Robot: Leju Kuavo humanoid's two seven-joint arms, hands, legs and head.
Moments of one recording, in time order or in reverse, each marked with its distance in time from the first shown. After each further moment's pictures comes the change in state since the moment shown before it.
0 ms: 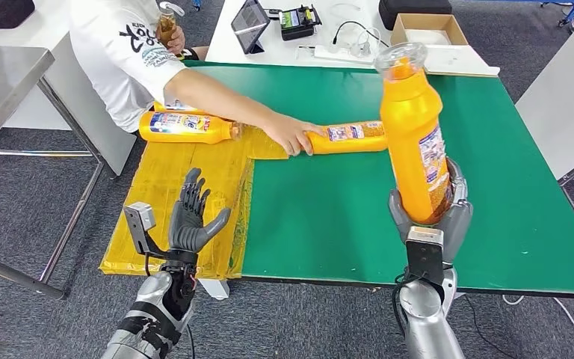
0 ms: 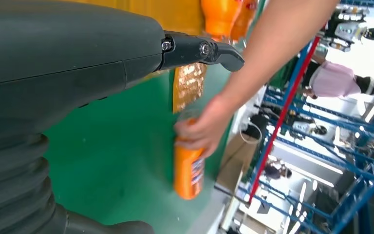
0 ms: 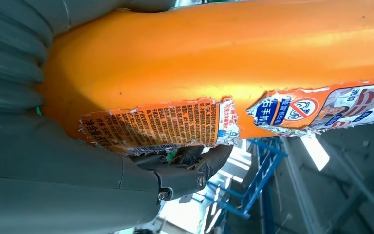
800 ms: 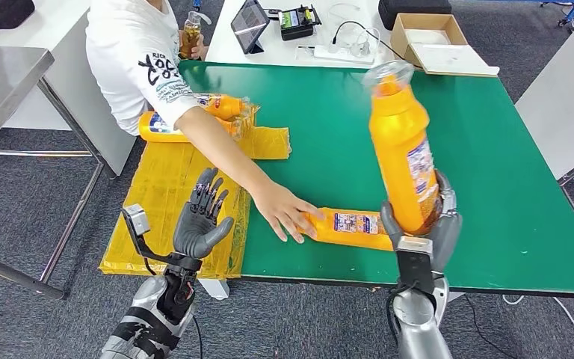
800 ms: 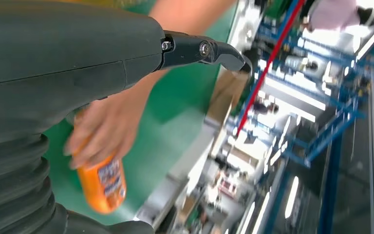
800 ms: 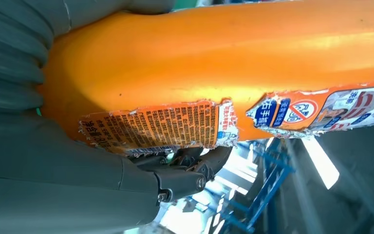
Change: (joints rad) left arm 0.033 0.041 -0.085 -0.075 0.168 -0.228 0.052; right arm 0.032 0.058 -0.027 0.061 0.073 0.040 -0.038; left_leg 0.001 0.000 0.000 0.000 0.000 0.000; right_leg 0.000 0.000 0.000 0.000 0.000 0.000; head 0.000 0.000
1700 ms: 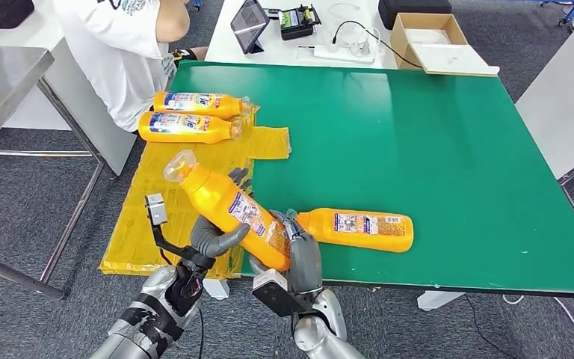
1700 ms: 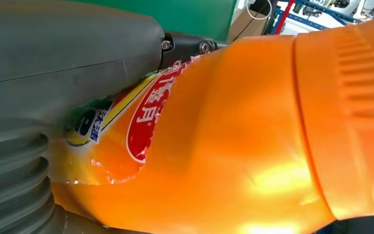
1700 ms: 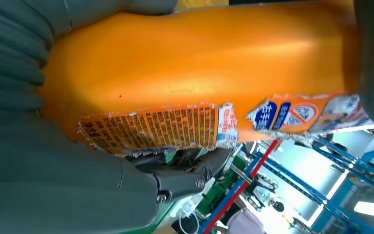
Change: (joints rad) left arm -0.091 0.040 -0.140 0.106 0.098 -0.126 0.026; right arm -0.143 0.150 0.503 0.555 -0.034 -0.074 -0.004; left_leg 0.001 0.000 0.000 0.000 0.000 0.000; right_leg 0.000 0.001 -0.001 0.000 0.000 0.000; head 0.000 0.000
